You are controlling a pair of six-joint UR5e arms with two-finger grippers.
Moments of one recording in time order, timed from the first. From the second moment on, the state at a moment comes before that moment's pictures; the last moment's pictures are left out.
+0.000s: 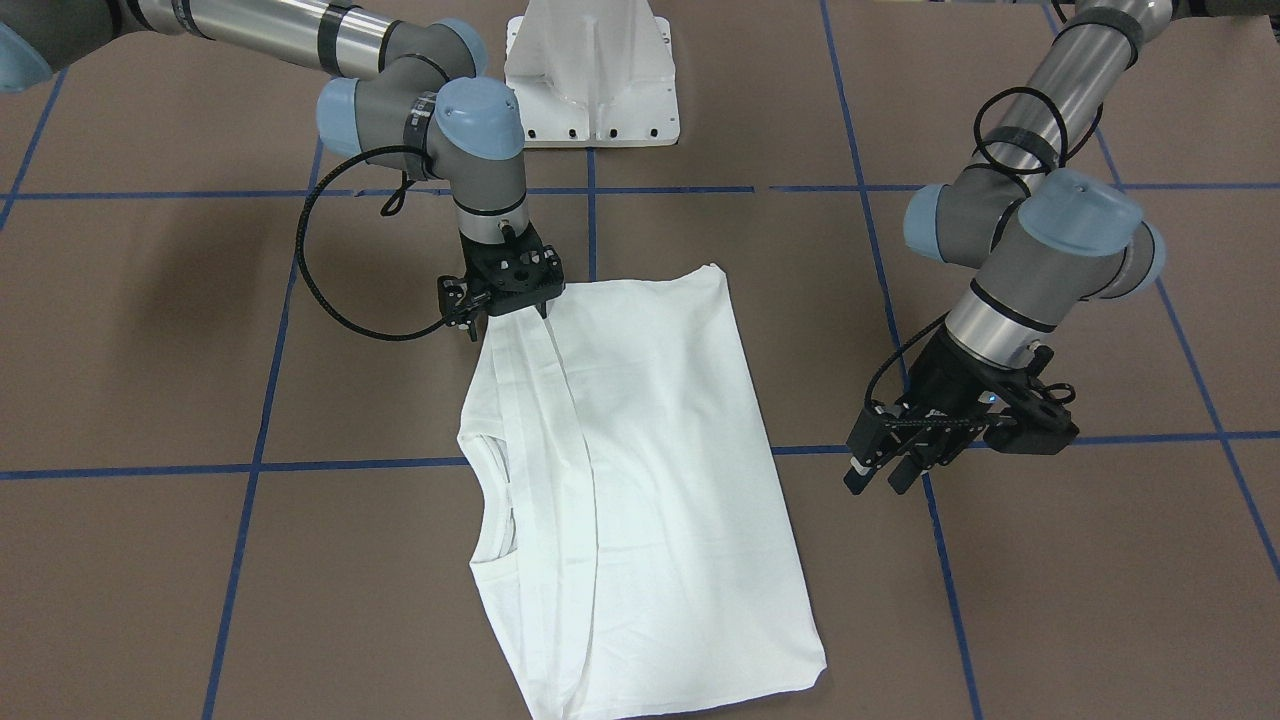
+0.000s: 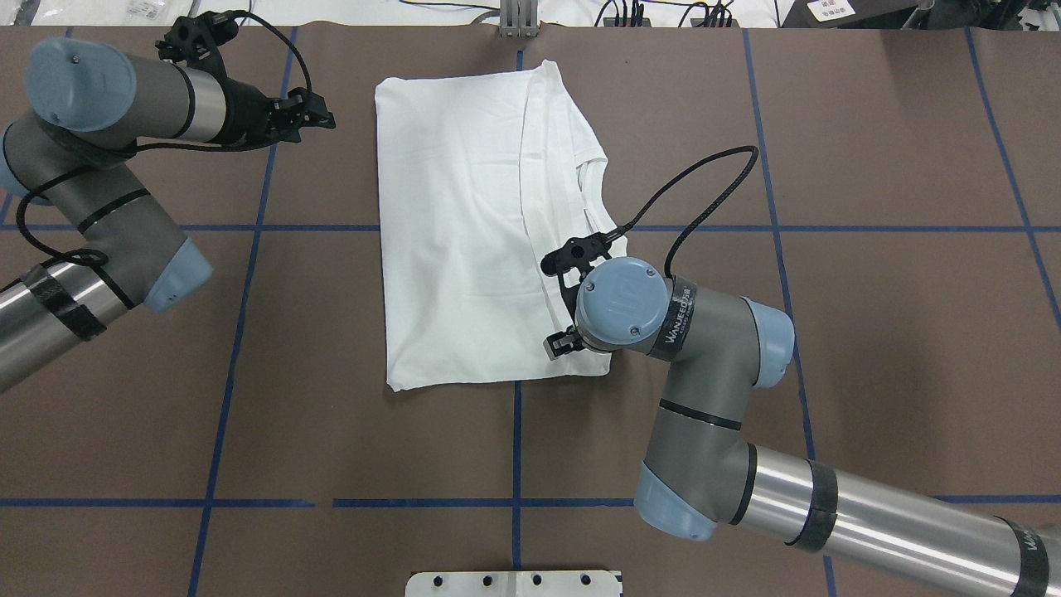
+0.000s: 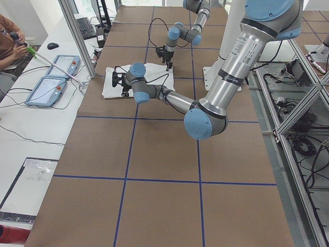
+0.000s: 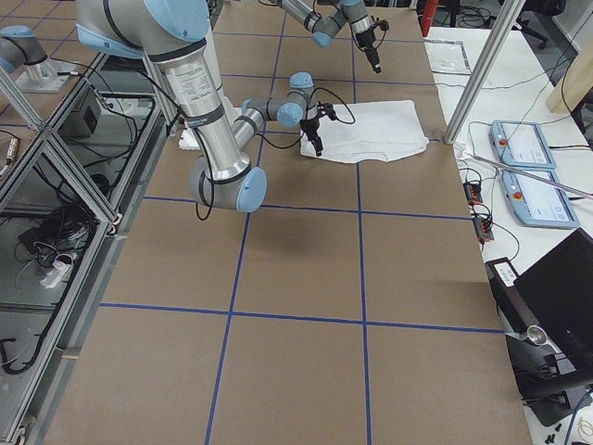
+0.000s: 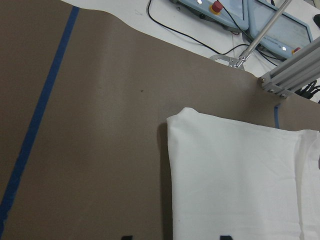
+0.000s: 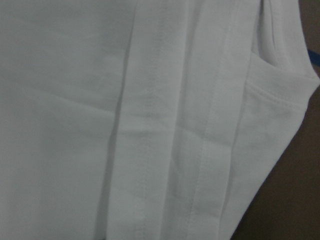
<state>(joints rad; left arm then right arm) -0.90 -2.08 -1.37 -2.48 -1.91 -1.33 0.43 -0.97 1.61 -1.47 1.65 0.85</state>
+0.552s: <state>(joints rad) -0.90 -2.04 -1.43 -2.48 -1.91 -1.34 0.52 -1.12 1.72 -1.49 1.68 0.68</state>
